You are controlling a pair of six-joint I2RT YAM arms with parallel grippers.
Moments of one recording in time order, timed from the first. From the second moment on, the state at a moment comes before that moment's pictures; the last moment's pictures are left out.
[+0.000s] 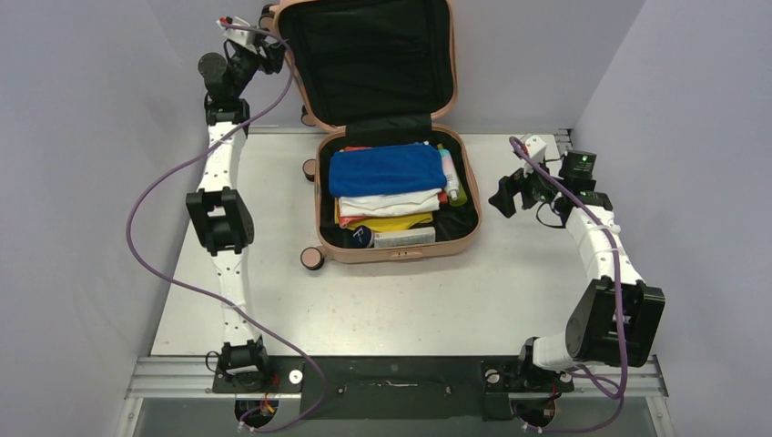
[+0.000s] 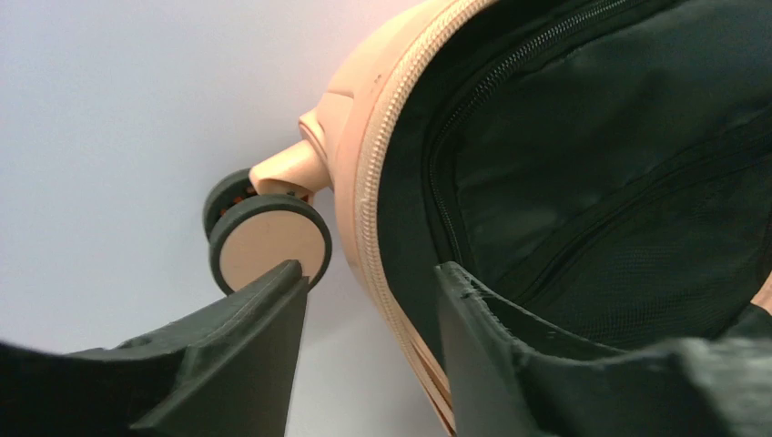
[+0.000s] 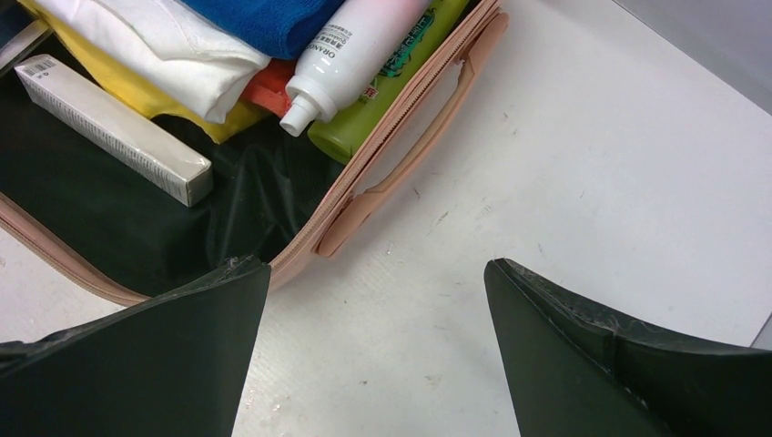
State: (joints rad) left arm 0.08 2.45 2.48 0.42 0.58 -0.10; right arm -0.15 1.40 1.10 -0.38 -0.74 -0.54
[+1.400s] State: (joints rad) left arm 0.04 2.09 2.03 0.44 0.74 -0.12; right arm -0.10 1.54 1.19 -0.30 -0.56 -0.27
